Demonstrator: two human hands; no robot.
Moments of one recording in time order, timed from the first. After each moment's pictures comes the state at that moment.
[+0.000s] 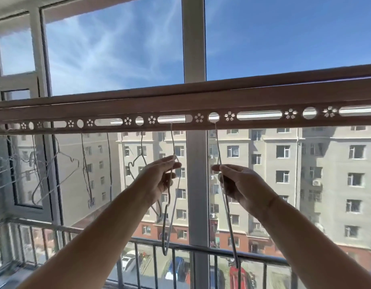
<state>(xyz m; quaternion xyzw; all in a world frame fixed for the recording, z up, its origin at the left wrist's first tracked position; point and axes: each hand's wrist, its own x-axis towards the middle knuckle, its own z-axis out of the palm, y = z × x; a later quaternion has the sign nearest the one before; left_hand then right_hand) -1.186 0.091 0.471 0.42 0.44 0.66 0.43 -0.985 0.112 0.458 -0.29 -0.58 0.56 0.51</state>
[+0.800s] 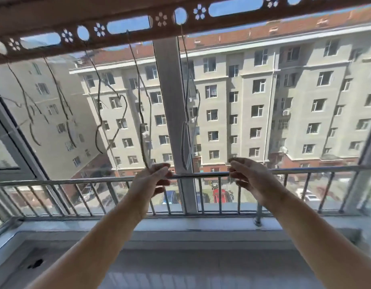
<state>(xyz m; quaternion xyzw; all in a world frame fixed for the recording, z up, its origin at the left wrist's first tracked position) -1.177 0.049 0.299 0.47 0.54 0.54 0.44 -0.921 0.090 0.278 -0.40 -0.52 0.56 0.50</state>
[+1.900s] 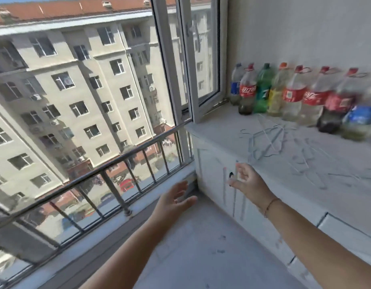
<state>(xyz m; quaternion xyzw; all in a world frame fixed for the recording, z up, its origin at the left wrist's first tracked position) -0.645 0.027 0.154 0.74 0.34 0.20 0.54 -0.435 -0.084 0.141 -0.72 -0.31 0.28 0.55</state>
